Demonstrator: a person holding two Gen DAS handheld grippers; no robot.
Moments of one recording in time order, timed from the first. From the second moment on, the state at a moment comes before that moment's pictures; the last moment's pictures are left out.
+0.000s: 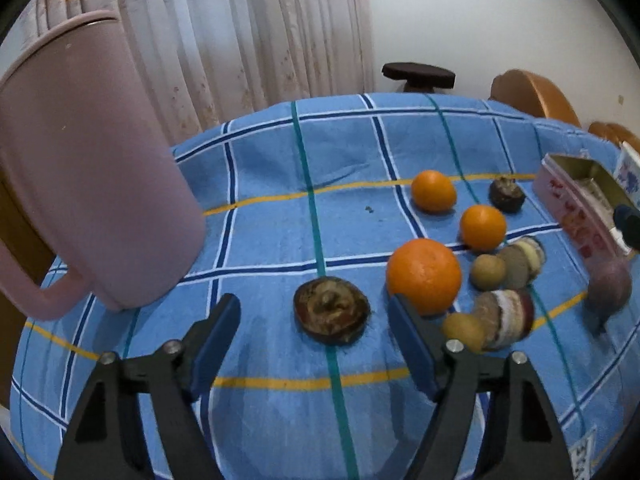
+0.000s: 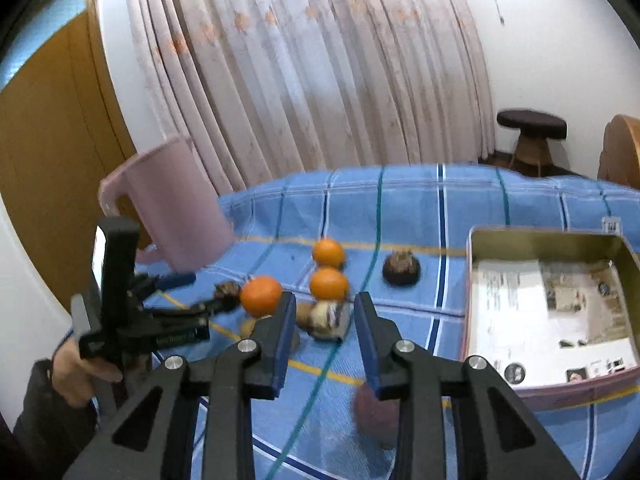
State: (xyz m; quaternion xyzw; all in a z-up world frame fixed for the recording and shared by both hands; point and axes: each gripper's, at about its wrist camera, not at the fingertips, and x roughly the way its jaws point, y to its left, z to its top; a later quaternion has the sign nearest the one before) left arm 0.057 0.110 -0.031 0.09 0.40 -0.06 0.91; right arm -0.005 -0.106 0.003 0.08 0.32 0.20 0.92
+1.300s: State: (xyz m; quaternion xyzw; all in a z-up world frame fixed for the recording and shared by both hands) left arm 0.017 0.107 0.026 -0.03 0.25 -0.11 0.96; right arm 0.039 -0.109 -0.055 0.10 0.41 0.02 0.90
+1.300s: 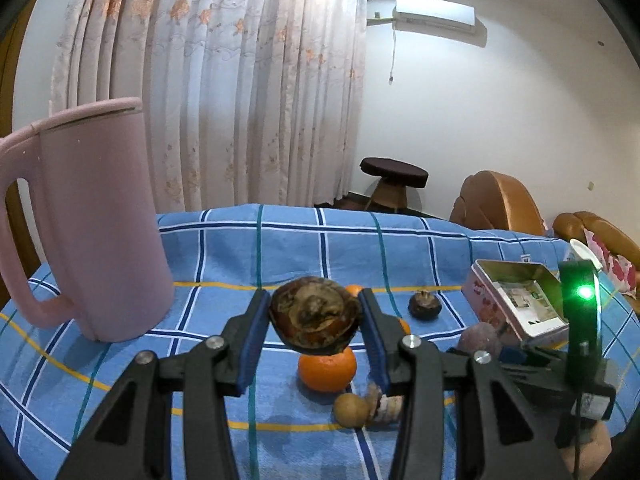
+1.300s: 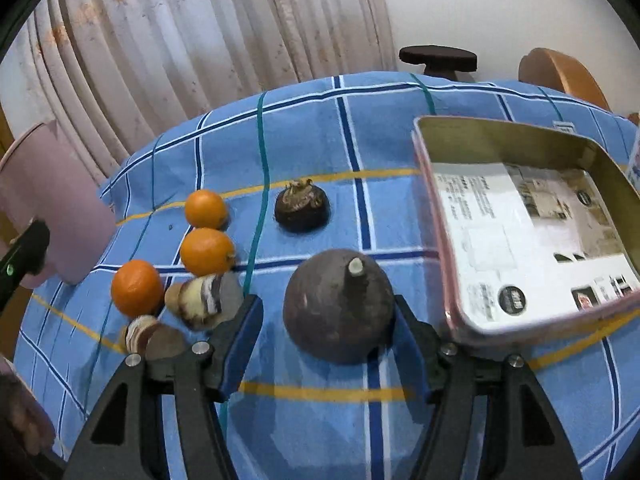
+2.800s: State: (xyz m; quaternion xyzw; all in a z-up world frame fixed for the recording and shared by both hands) left arm 0.039 -0.150 0.010 0.01 0.29 -0.20 0.94; right arm 0.001 -0.295 -0.012 0.05 0.34 0.00 0.94
